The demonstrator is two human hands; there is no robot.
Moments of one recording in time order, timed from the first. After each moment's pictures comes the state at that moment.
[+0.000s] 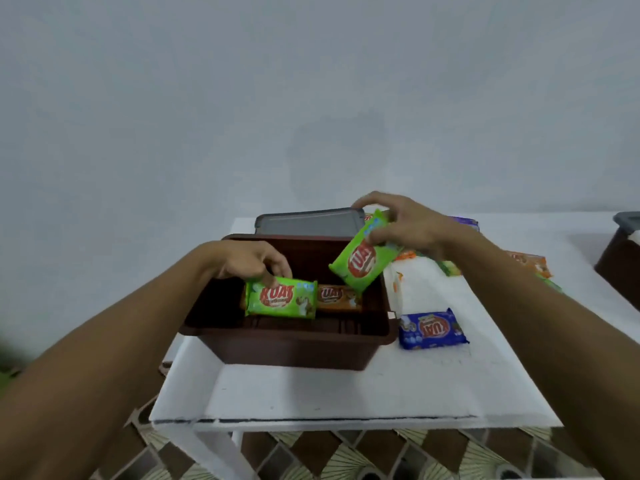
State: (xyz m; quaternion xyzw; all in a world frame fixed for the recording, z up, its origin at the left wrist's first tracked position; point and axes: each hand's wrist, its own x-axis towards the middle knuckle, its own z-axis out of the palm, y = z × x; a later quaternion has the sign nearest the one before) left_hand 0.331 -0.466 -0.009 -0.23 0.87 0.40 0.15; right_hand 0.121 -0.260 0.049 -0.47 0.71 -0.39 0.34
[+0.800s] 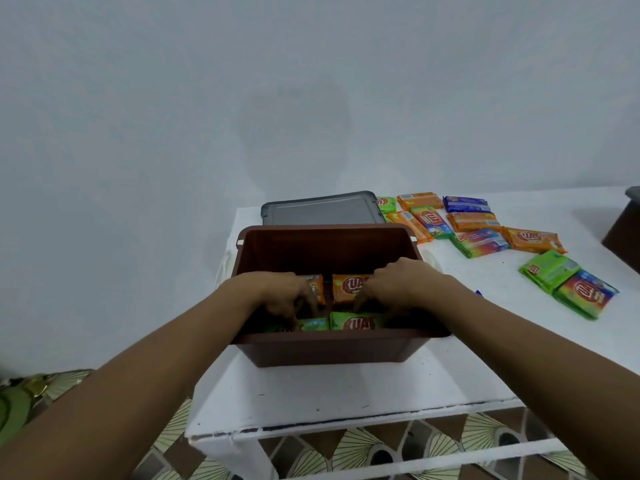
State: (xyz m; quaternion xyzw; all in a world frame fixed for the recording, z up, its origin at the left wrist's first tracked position) left_hand 0.331 -0.465 -0.063 -0.09 0.94 0.14 0.31; right_hand 0.185 -0.300 -0.035 -0.67 0.68 0.26 0.12
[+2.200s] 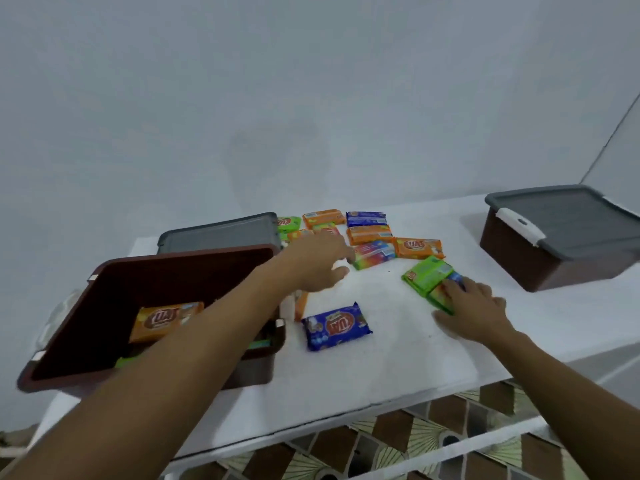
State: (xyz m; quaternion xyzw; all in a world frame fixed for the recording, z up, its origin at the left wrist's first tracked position) left_hand 0.135 -0.297 -0.011 0.00 1.00 0.04 -0.03; right_hand -0.036 -0.035 -0.110 -0.26 0.96 -0.01 0.06
